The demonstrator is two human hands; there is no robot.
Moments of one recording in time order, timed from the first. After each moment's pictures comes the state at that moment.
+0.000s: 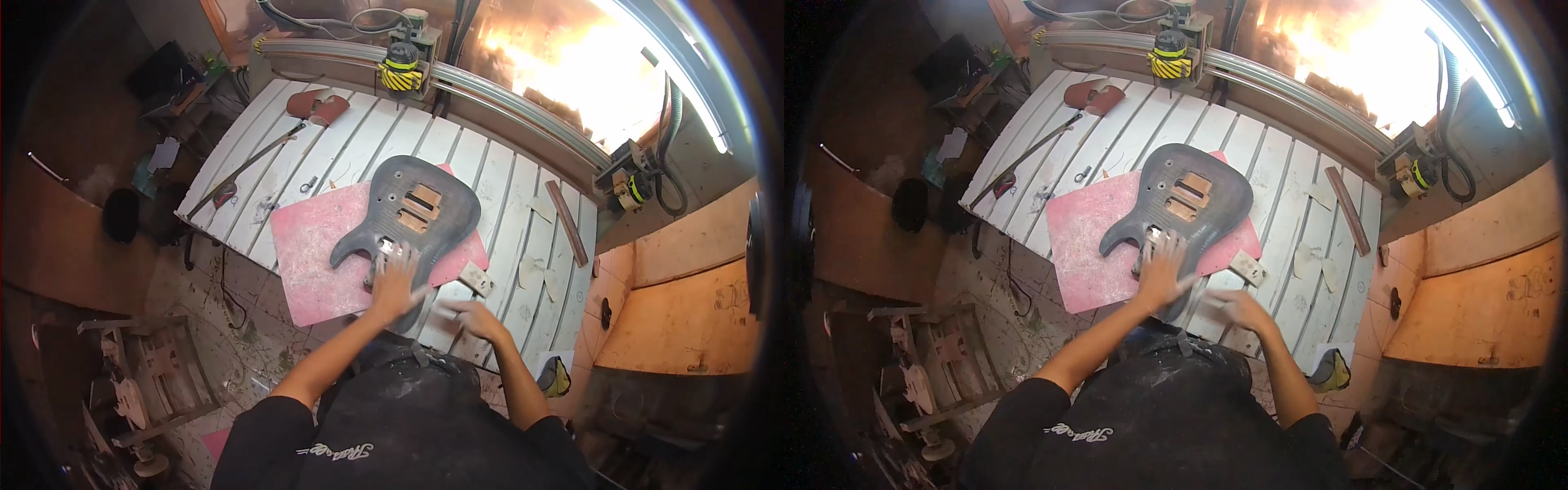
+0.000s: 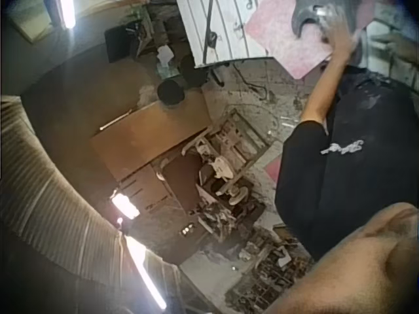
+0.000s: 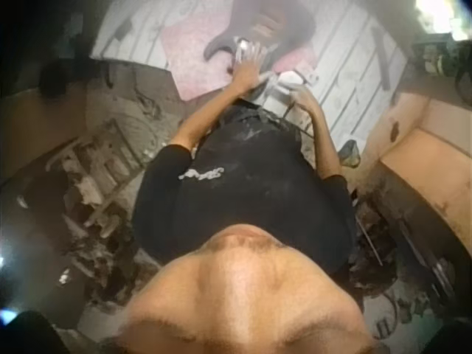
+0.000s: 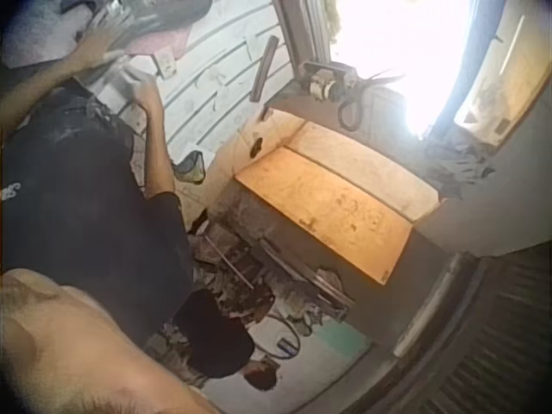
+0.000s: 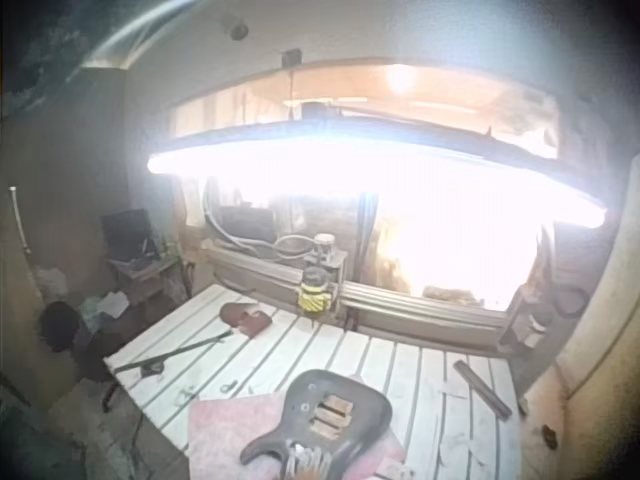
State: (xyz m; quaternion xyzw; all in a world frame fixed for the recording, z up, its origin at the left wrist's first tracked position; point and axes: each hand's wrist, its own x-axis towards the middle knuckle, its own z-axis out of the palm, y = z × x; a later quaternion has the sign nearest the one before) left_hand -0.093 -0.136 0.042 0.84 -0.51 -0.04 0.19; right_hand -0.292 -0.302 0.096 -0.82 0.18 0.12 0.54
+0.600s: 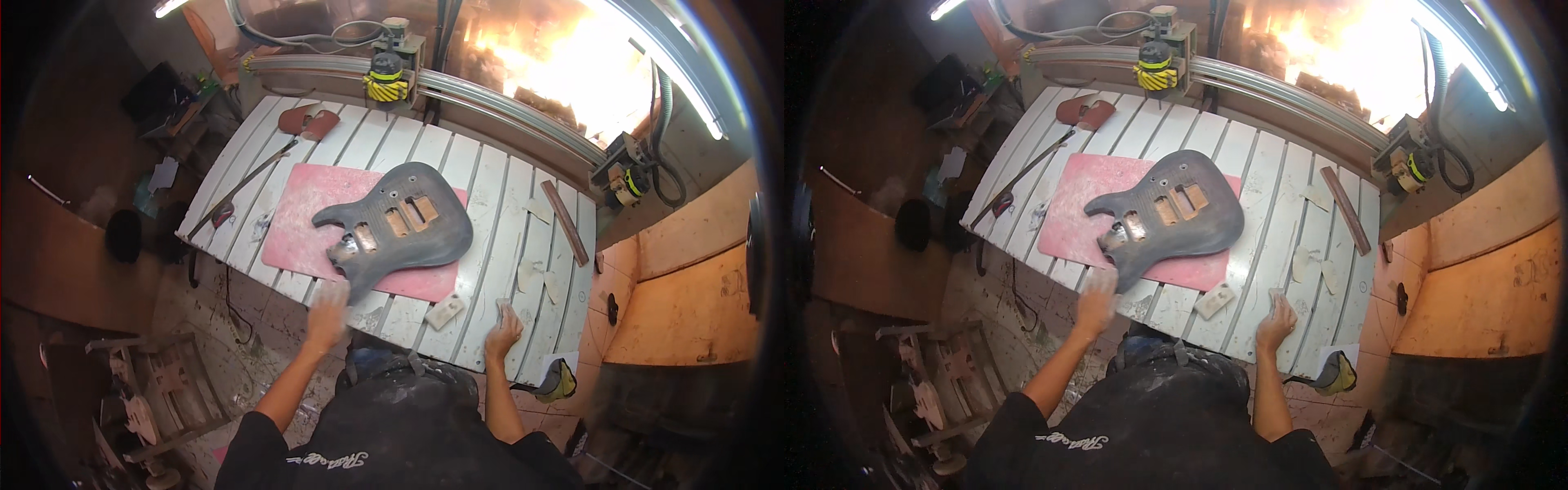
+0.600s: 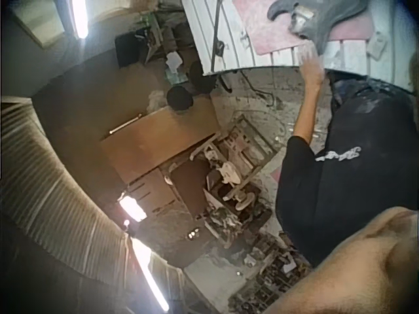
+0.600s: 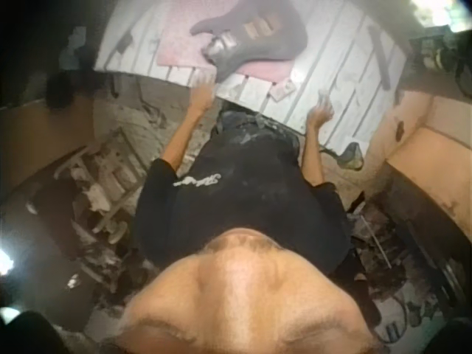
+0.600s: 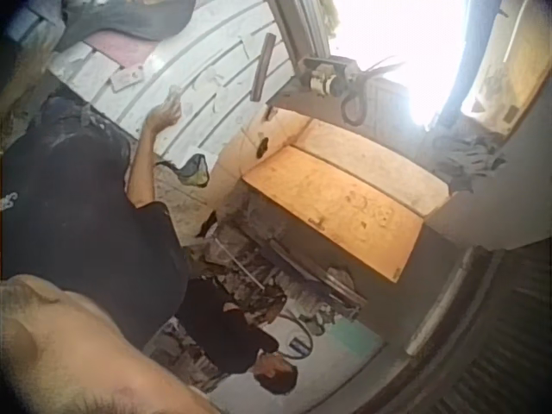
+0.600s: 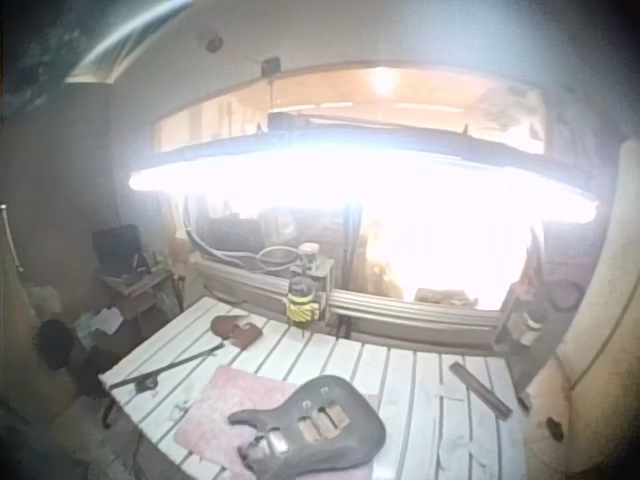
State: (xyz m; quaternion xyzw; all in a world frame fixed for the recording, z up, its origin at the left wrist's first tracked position) left_hand -0.036 0.000 0.047 0.86 -0.51 -0.03 0.09; right_hand -0.377 -0.302 -0.028 -0.80 0.52 -0.26 0.13
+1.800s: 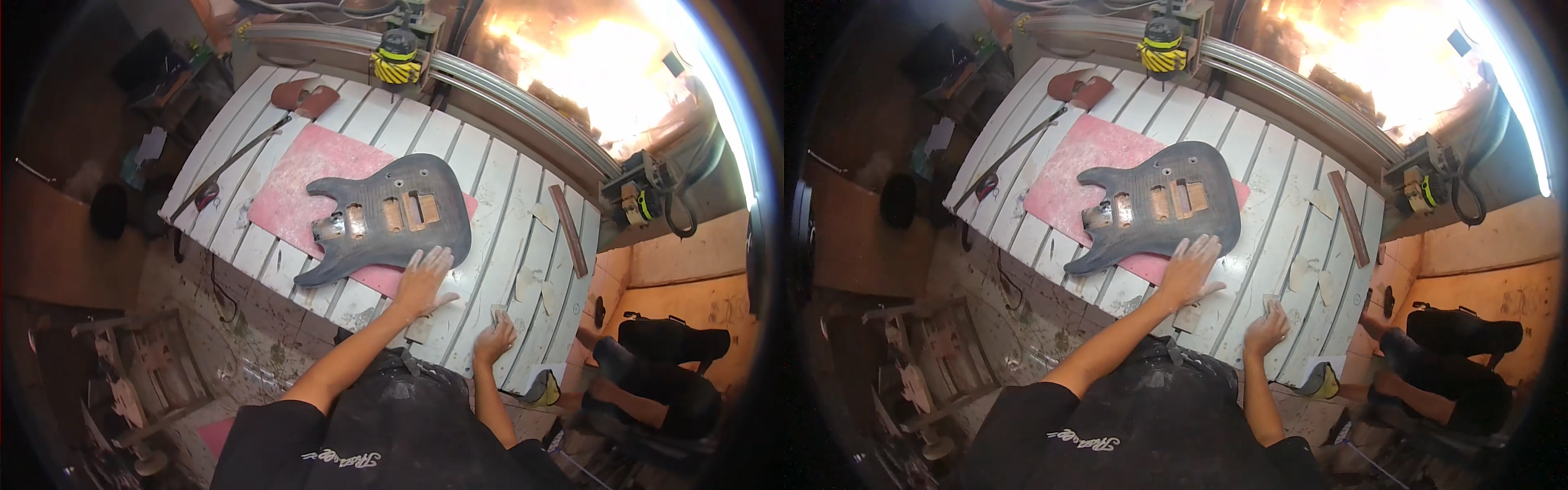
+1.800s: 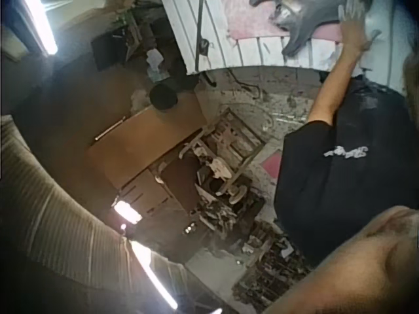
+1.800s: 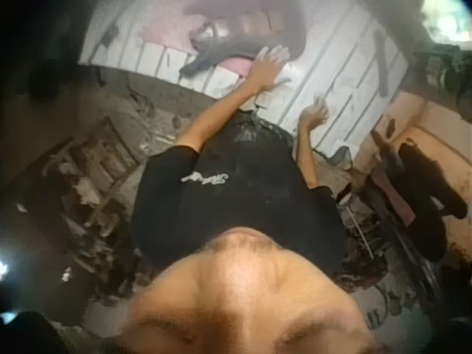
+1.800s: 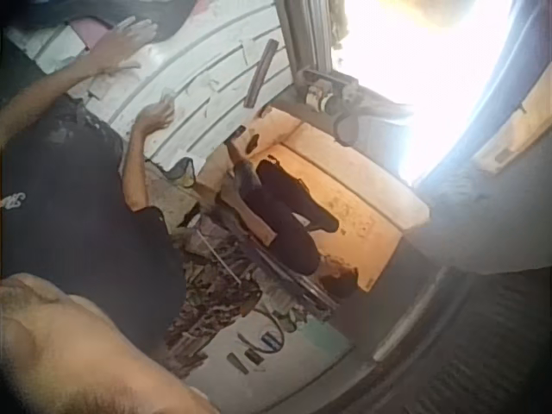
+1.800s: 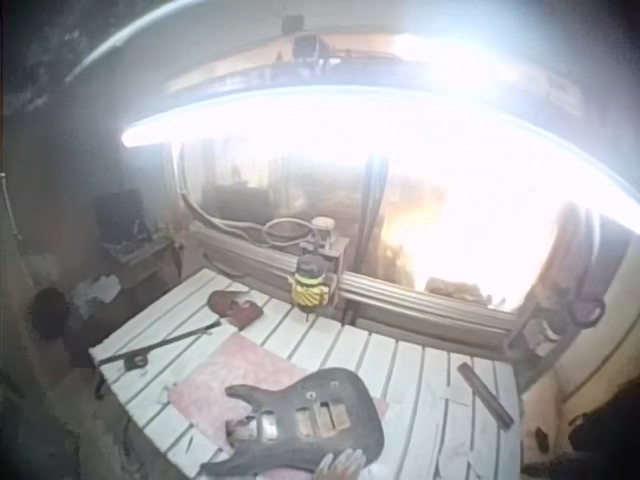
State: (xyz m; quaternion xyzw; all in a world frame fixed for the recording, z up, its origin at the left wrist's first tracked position) left_hand -0.100 -0.220 0.049 0.75 -0.60 -0.09 0.25; right_hand -0.362 -0.299 -0.018 -0.78 0.59 -0.19 0.08
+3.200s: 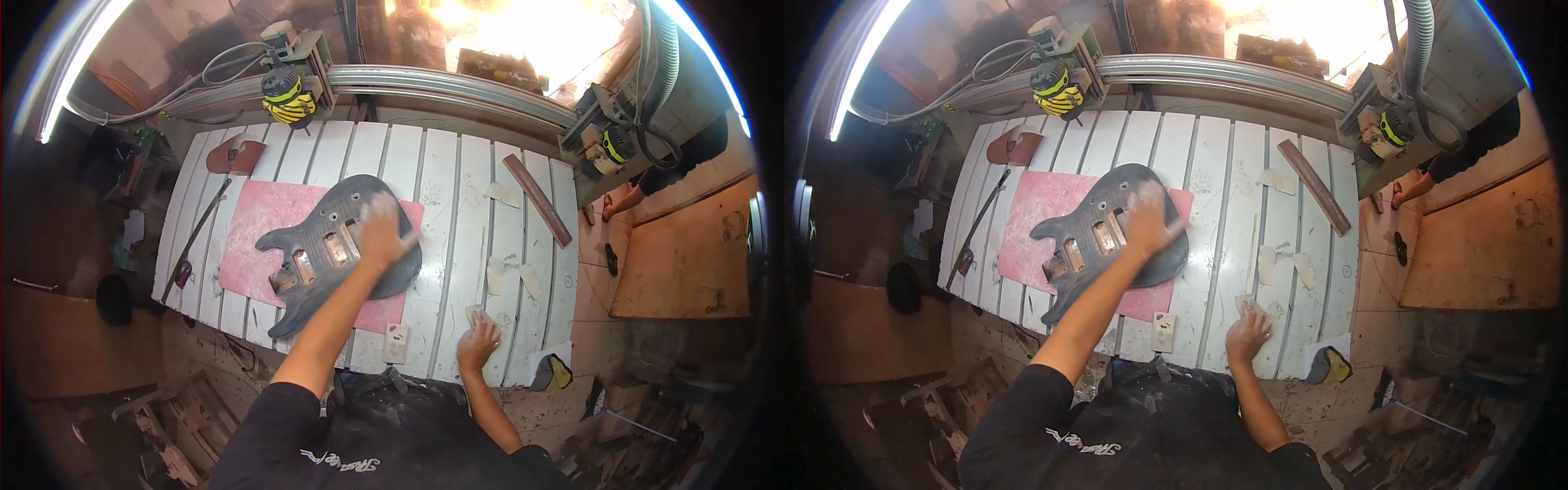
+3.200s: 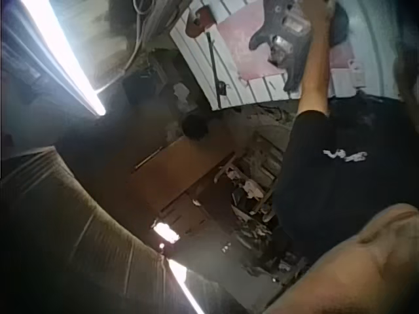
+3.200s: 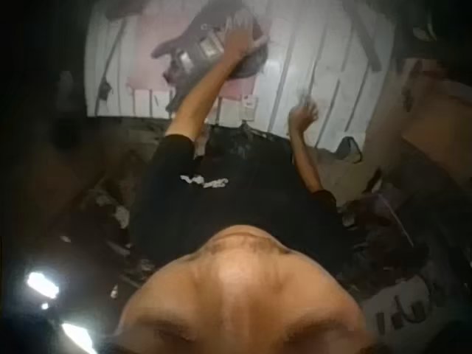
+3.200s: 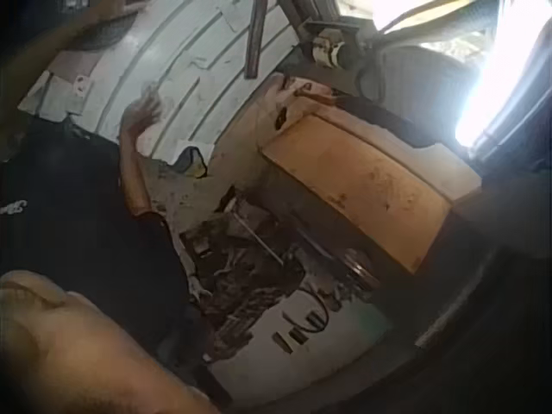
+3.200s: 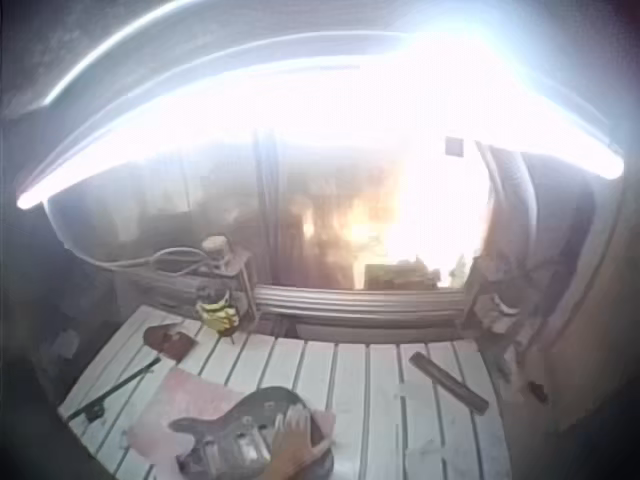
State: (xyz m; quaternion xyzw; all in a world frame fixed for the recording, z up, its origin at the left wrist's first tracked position) left_hand -0.013 -0.369 0.057 0.83 -0.56 -0.01 0.08; right_hand -0.360 -0.294 -0.007 -0.78 0.59 -0.18 0.09
